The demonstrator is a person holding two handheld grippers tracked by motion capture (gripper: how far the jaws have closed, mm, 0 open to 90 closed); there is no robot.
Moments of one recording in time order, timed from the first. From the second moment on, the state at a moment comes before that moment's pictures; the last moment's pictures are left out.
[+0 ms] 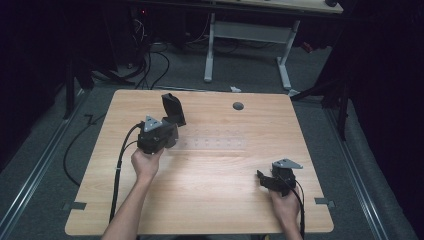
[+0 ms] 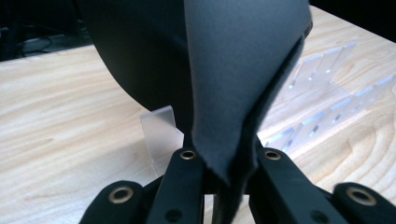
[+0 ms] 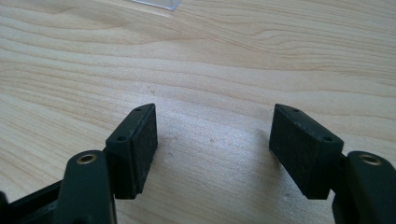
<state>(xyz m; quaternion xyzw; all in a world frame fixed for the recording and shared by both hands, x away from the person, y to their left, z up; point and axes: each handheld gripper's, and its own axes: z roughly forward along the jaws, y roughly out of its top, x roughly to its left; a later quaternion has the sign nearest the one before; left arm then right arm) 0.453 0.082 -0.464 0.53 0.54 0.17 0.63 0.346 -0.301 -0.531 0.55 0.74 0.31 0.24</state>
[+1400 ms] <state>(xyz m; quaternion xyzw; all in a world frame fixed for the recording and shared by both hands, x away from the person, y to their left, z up) 0.416 0.117 -0.439 0.53 0.54 0.15 0.63 0.346 -0.301 -0.531 0.55 0.74 0.31 0.24</state>
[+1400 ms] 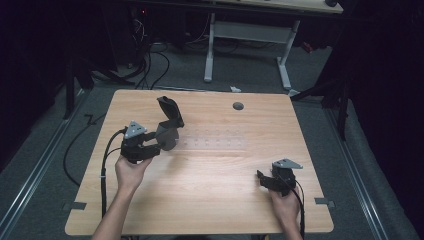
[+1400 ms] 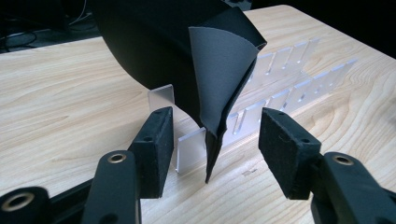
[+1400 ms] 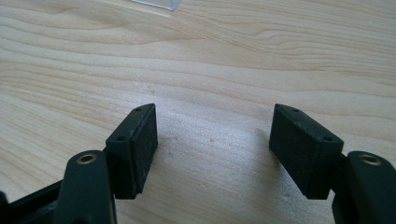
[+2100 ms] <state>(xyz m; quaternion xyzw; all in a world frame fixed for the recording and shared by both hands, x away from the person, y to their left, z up) 0.393 0.136 -0.434 0.52 0.54 0.16 0.64 0.346 -0.301 -0.531 0.55 0.74 0.31 0.24</state>
